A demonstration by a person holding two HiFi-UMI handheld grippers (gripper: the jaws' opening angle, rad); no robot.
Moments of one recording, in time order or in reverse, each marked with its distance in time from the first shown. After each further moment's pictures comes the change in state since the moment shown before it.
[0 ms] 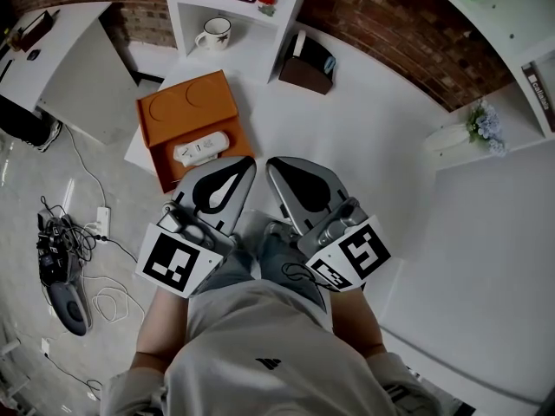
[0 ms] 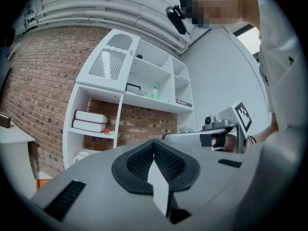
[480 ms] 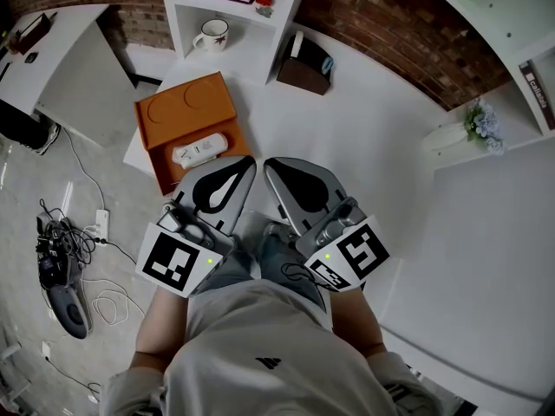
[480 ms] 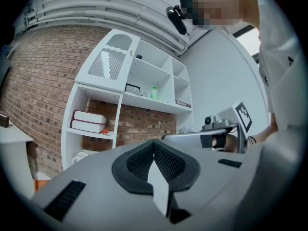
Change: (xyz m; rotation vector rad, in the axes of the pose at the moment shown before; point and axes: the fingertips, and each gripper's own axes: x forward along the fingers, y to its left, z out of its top) left arm 0.002 0.000 0.002 -0.004 -0.007 -0.012; right arm 0.002 0.002 0.001 -0.012 0.005 0.003
